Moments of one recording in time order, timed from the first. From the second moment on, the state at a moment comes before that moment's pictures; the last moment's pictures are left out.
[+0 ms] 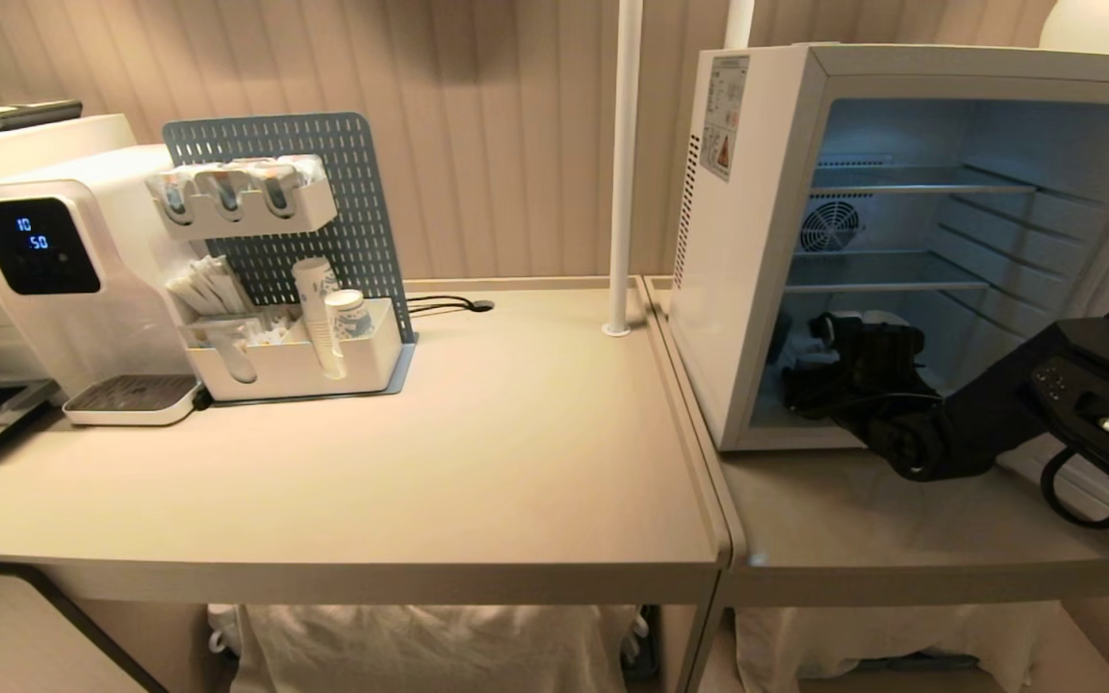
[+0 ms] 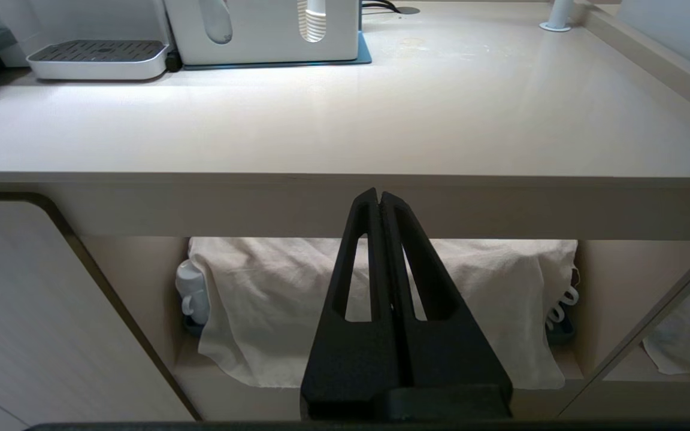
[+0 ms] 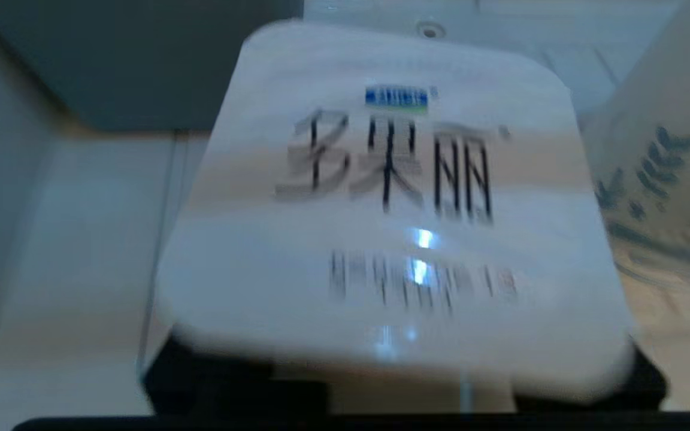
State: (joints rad) left arm 0.00 0.00 0.00 -0.01 -0.01 -0.02; right arm 0.07 2.42 -1.27 -0.75 -0.18 -0.05
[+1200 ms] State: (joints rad) left arm 0.00 0.00 0.00 -0.01 -0.01 -0.02; right arm 0.06 1.61 -0.45 -0.90 -0.07 -0.05
